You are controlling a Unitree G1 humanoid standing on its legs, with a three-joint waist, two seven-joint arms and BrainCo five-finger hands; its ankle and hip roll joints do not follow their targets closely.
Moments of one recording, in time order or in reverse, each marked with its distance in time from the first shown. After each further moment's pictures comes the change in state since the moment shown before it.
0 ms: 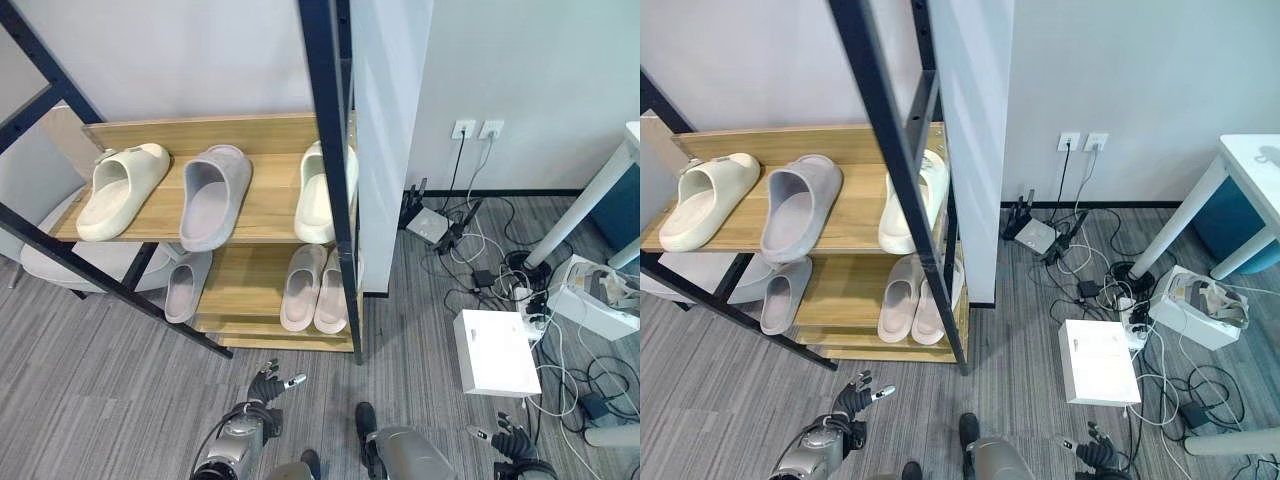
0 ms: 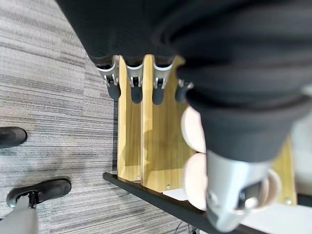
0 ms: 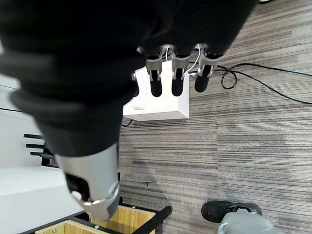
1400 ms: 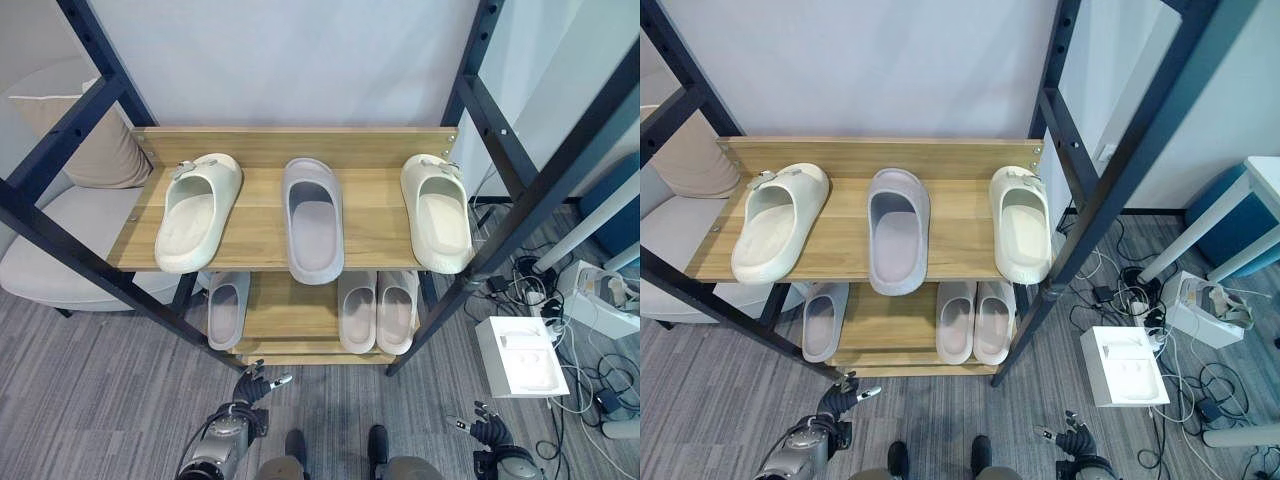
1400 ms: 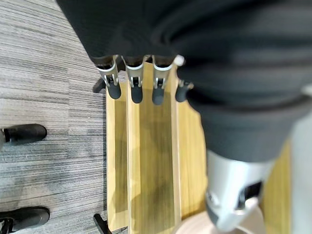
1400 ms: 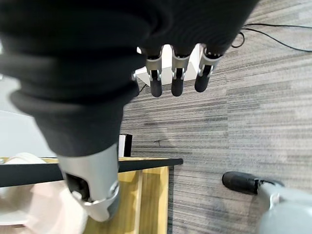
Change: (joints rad) left arm 0.005 0.023 0.028 0.014 0.007 0.001 -0.025; right arm -0.042 -0.010 0.049 -0.001 -0.040 0.019 0.005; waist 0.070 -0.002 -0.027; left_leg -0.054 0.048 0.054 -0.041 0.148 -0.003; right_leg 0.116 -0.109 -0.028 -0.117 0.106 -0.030
